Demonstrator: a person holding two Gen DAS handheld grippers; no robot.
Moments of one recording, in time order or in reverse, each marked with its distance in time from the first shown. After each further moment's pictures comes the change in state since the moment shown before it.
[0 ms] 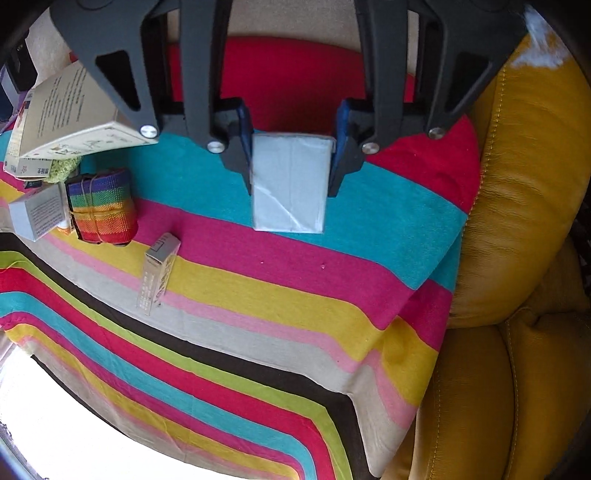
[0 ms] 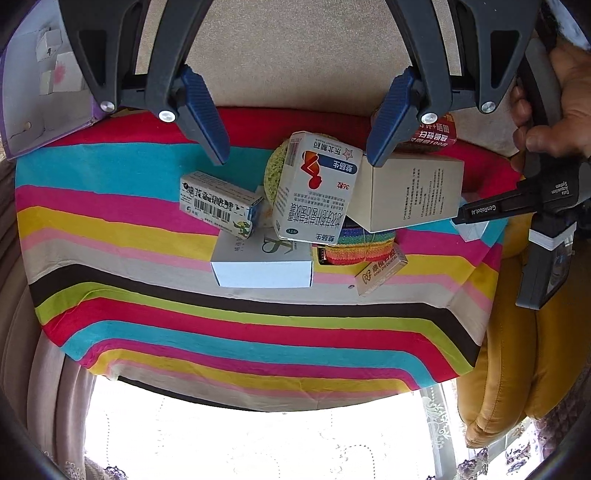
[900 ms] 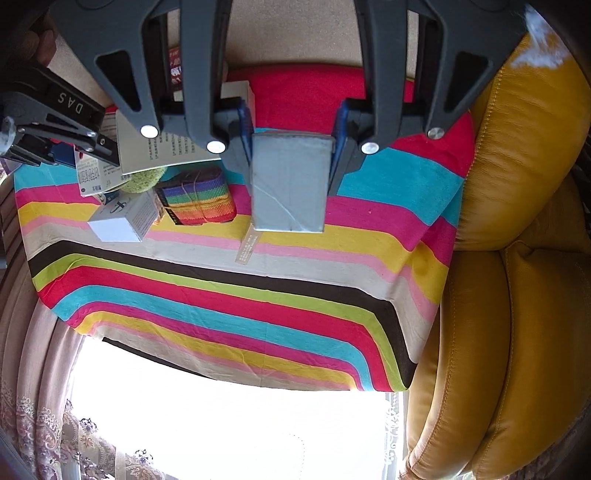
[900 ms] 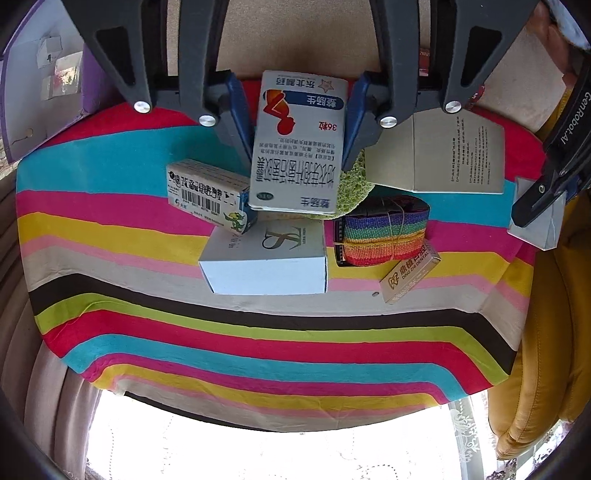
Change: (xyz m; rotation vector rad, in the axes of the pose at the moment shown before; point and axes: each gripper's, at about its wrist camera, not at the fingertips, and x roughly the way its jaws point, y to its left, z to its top) left arm -0.080 -0.034 -0.034 0.138 -0.321 -0.123; right arm 0.036 0.002 0.016 0.039 0.058 -0.080
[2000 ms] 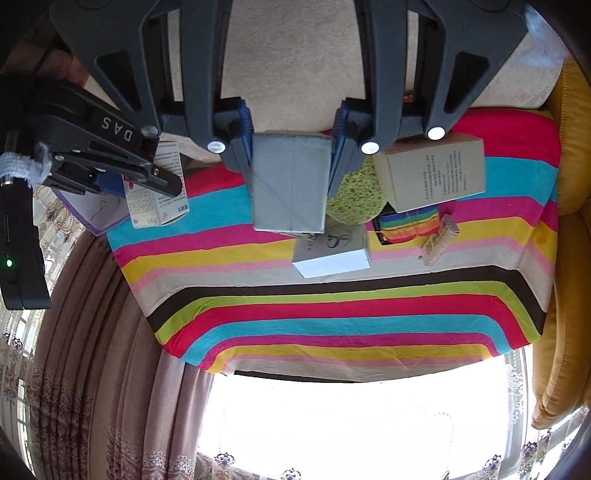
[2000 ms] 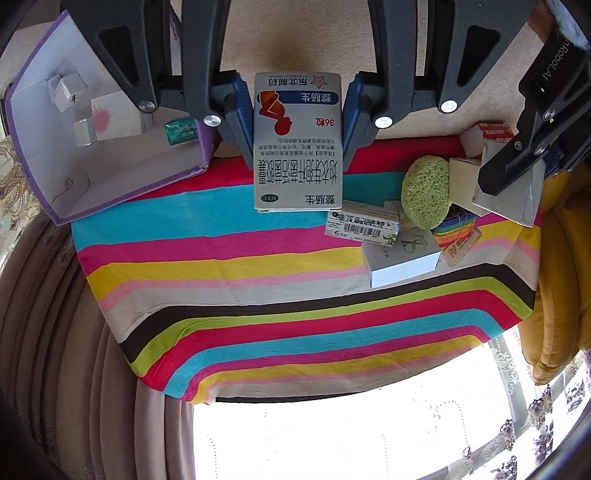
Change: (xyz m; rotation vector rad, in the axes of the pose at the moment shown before) left arm -0.054 -0.169 -0.032 0.232 0.038 -0.331; right arm -0.078 -0.124 -0.060 0.193 -0.115 -0.052
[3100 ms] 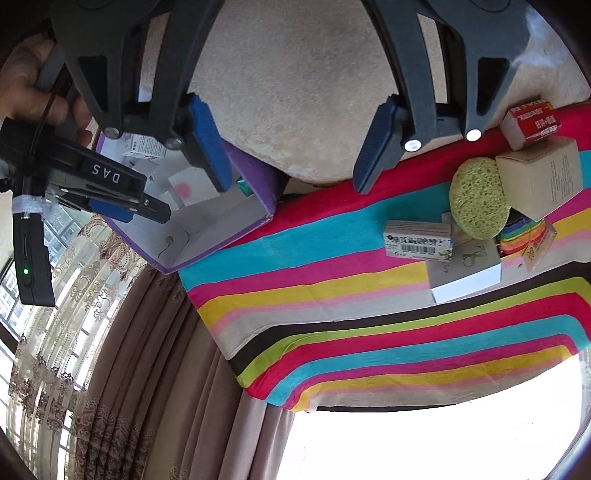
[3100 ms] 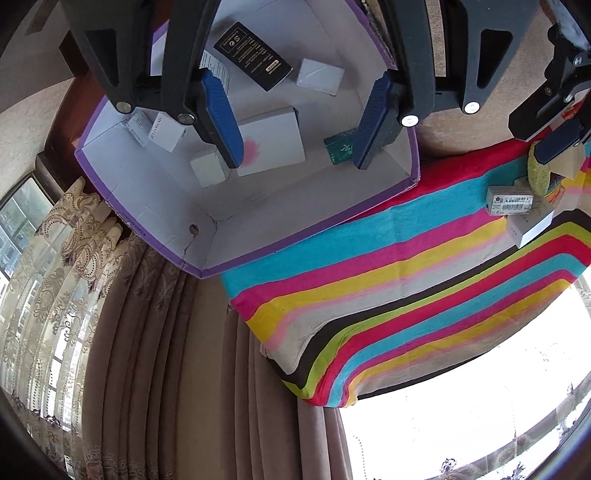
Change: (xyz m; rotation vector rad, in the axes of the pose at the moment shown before) left arm 0.018 -0.063 -0.003 0.032 0.120 -0.177; right arm -0.034 -0.142 -0.028 0.213 -0.005 -0.220
